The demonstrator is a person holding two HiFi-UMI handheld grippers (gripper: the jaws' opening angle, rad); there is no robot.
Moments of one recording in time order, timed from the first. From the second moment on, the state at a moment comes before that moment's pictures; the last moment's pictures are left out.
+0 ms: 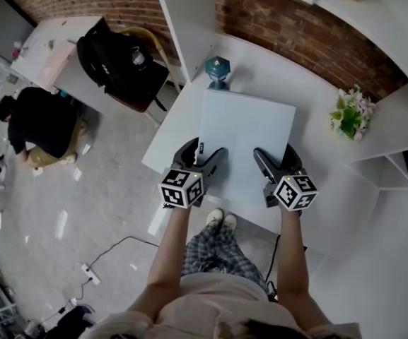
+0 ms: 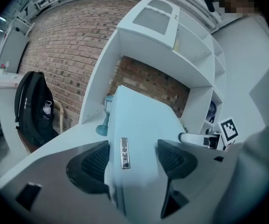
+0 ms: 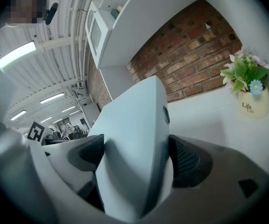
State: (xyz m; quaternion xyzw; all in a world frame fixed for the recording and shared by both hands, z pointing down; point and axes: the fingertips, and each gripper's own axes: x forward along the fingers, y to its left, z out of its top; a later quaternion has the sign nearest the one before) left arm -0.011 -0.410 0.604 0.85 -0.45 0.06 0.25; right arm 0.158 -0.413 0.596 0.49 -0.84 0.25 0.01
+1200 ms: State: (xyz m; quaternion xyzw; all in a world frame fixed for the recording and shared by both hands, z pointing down) left arm 0.010 -0.442 0.693 0.78 -0.43 0.24 0.38; right arm 0.173 -0.442 0.684 0.50 -0.74 0.37 0.24
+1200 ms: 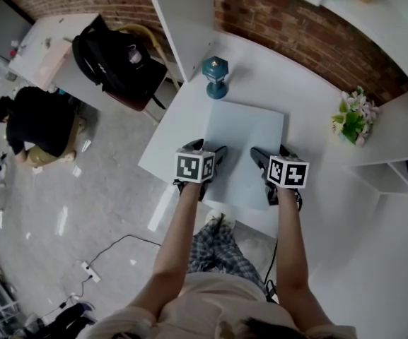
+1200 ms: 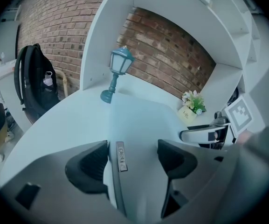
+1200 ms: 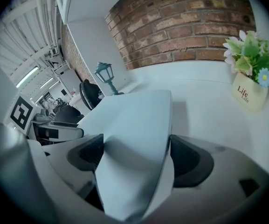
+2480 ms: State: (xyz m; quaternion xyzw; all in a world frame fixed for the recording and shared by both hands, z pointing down) left arm -0.040 -0.385 0.436 0.87 -0.50 0.02 0.07; right arm 0.249 -0.339 0.438 0.66 -0.75 0.06 0.00
